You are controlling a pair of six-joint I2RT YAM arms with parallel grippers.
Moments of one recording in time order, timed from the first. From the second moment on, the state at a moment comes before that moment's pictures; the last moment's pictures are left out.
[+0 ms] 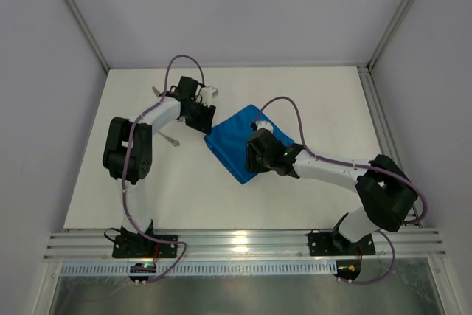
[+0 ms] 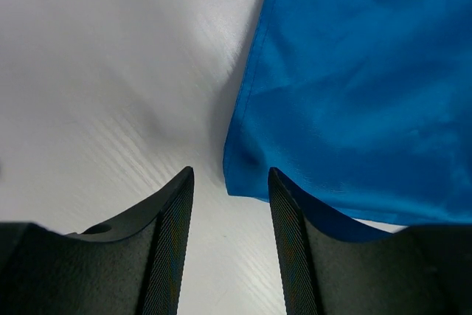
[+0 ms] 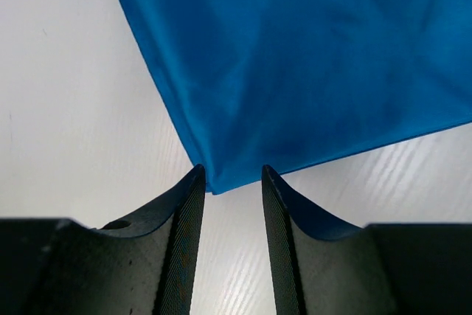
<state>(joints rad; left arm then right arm) -0.30 2.00 1.46 -0.57 0.31 0.15 0.81 1.51 0.88 -0.23 0.13 0.61</state>
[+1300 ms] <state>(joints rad) -0.25 2.04 1.44 -0.58 0.38 0.14 1.05 1.72 1.07 -0.36 0.28 0.57</state>
